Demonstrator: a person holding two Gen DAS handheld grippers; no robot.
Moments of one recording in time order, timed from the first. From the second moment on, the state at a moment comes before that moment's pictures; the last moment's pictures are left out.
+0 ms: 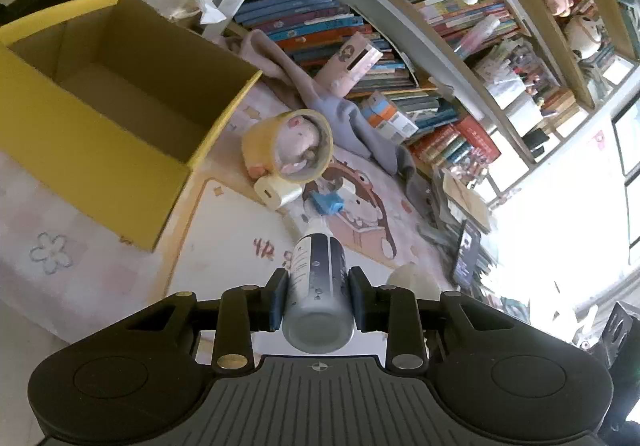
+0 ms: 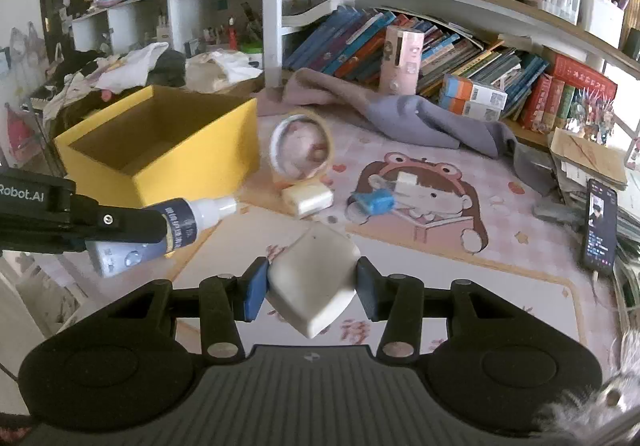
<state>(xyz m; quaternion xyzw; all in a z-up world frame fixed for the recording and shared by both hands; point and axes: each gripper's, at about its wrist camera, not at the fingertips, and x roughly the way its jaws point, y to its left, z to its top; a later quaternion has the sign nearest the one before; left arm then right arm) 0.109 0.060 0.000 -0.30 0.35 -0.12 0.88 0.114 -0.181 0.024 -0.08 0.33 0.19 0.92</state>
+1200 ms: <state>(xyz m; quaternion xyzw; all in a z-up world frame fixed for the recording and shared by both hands) 0.022 0.188 0.022 -0.27 0.29 -0.05 0.92 0.051 -0.028 0.033 -0.11 0.30 0.30 0.90</state>
